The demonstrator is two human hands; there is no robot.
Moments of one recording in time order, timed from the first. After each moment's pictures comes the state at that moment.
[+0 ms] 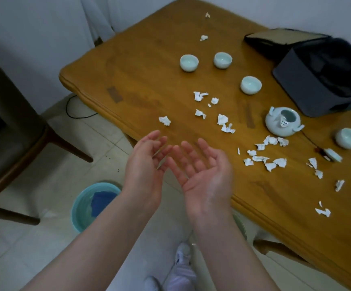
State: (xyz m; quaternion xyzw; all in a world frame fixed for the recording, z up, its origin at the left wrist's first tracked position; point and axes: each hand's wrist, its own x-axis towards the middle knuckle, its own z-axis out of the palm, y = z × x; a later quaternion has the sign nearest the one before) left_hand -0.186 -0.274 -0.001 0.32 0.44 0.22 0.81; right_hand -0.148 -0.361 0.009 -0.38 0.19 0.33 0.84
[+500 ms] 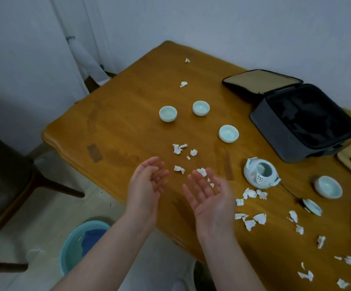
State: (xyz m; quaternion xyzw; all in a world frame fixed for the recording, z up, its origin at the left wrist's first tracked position) left_hand -0.066 -0.246 0.020 0.38 0.47 0.20 0.77; right_hand -0.025 -0.353 0.028 -0.44 0.23 0.27 0.83
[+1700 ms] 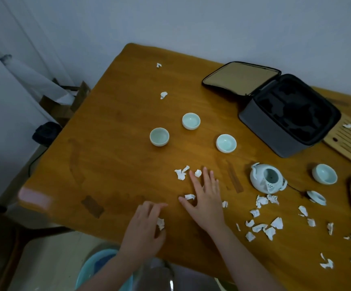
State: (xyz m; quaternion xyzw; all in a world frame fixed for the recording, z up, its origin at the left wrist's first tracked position) left_hand -0.077 -0.133 -0.055 0.95 0.08 -0.10 0.30; right_hand 0.044 -0.299 -0.097 -0.97 -0.19 0.11 0.13
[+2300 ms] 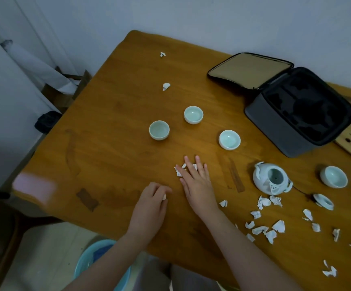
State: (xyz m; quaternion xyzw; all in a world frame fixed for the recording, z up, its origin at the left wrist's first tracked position) left_hand -0.036 -0.146 -0.084 0.94 0.11 0.02 0.31; right_hand 0.076 -0.280 -0.115 -0.94 -0.30 0.06 0.16
